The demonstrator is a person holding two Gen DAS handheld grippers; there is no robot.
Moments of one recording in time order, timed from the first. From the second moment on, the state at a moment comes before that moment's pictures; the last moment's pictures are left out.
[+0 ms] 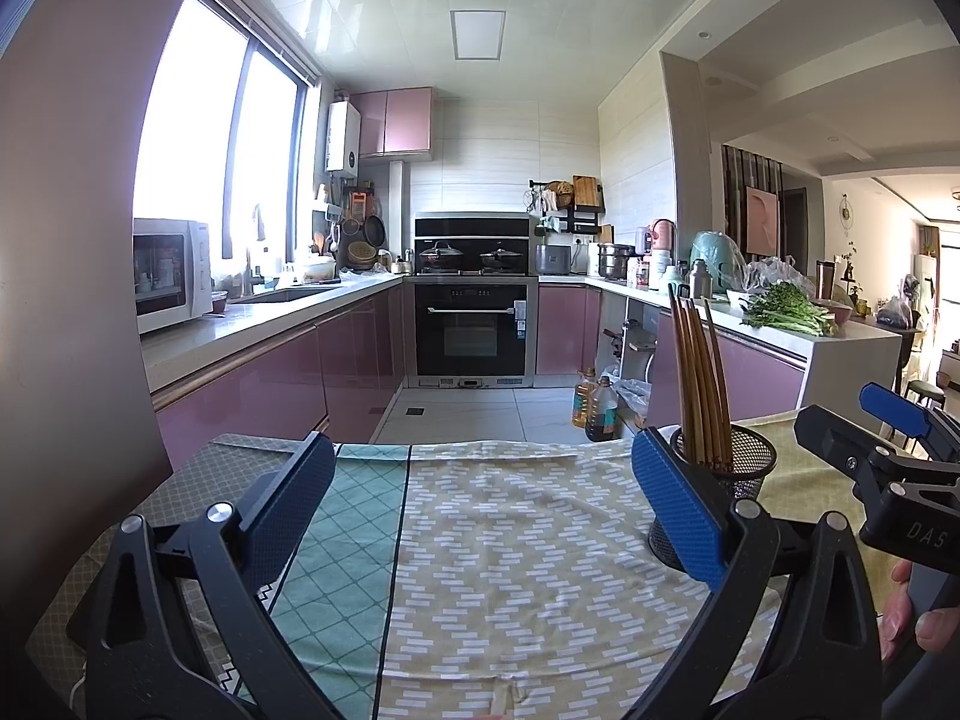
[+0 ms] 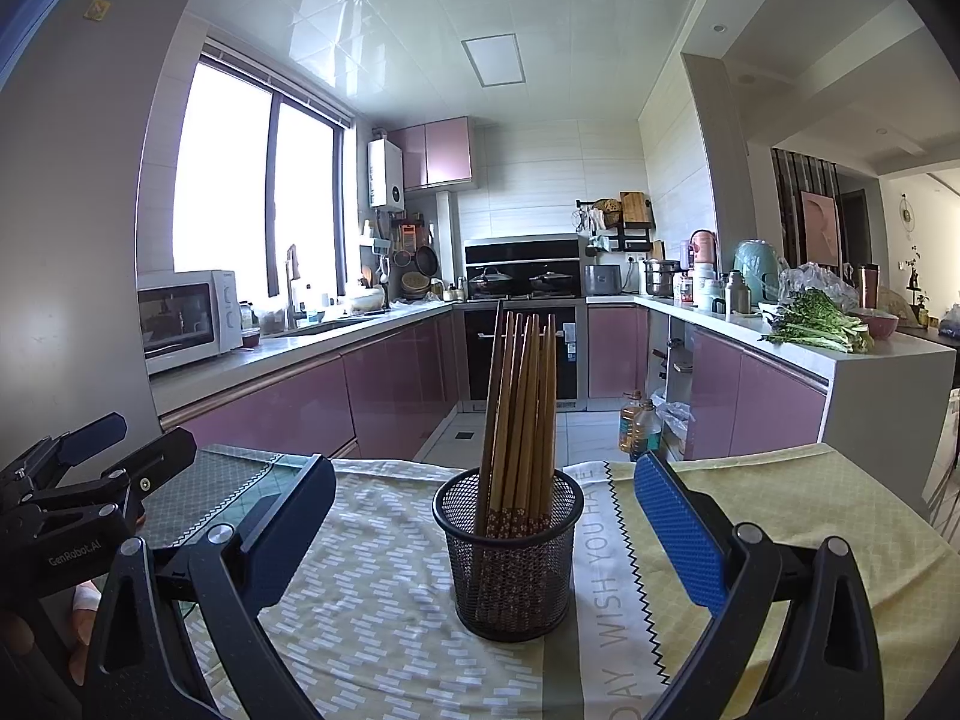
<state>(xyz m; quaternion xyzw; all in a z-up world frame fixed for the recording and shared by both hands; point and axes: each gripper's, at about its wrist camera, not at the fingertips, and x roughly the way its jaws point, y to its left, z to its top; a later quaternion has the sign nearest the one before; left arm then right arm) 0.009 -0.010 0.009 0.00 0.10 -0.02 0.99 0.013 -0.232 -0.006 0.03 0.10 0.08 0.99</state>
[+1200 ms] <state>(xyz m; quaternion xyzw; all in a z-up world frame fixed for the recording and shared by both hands) 0.010 -0.010 0.009 0.00 0.10 -0.02 0.99 0.013 -0.234 -0.009 0.03 0.11 0.08 0.99</state>
